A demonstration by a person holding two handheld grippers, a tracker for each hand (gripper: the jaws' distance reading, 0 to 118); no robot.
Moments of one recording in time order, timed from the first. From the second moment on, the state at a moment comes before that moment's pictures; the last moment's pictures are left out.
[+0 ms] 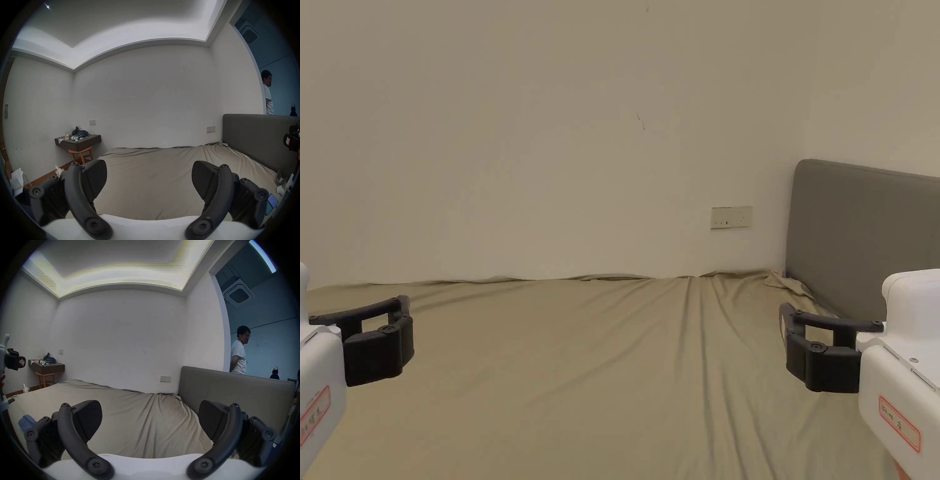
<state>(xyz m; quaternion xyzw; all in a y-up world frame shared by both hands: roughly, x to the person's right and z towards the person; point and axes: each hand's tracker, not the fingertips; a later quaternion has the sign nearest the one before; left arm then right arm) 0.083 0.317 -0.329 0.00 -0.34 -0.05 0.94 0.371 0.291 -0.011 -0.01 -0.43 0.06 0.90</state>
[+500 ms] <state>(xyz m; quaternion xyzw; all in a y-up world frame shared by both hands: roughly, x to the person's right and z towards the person) 0.085 0.315 -0.334 0.00 -0.34 -0.05 0.94 0.375 0.288 -0.015 -0.02 -0.43 0.06 0.90</state>
